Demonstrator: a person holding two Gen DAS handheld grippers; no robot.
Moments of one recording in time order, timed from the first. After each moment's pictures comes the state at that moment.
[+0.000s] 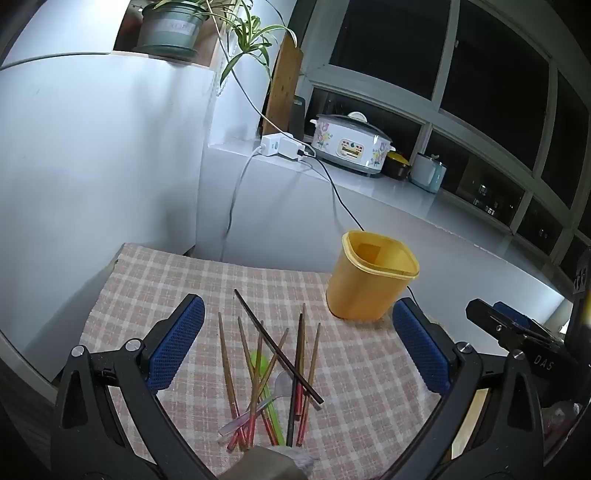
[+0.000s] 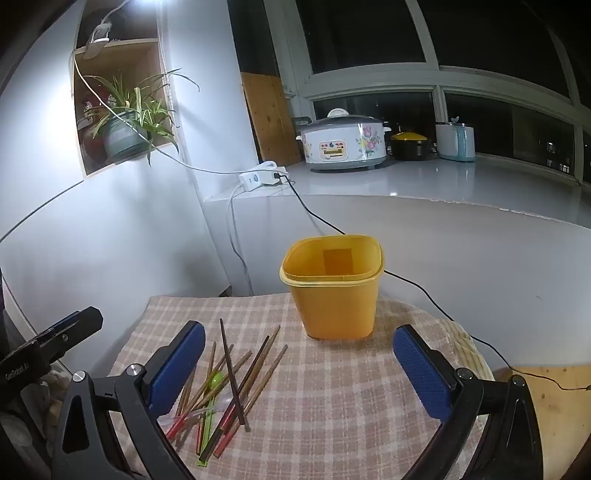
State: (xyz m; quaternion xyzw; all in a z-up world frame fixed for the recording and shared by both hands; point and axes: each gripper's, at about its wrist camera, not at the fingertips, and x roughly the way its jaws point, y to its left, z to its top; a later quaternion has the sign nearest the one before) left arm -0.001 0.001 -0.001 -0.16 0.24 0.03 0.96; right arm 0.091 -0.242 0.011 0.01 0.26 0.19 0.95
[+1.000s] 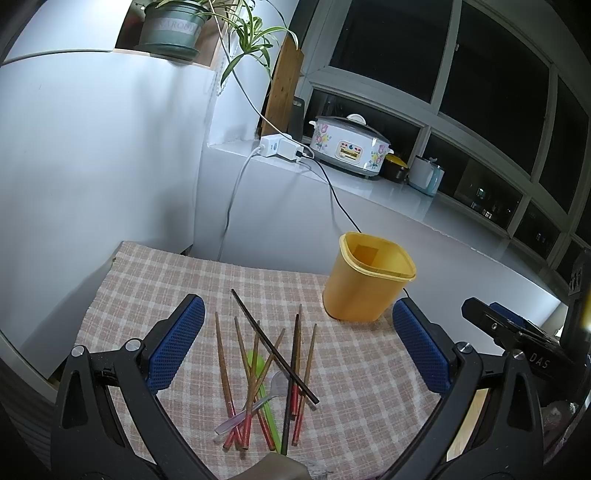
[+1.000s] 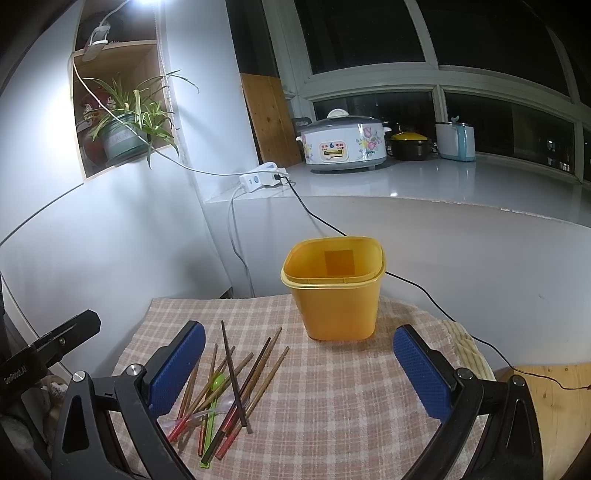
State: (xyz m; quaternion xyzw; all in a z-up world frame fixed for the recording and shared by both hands) left arm -0.003 -0.002 0.004 -0.15 0.25 0.03 0.96; right arm 0.093 -0.242 0.013 0.02 0.26 0.19 0.95
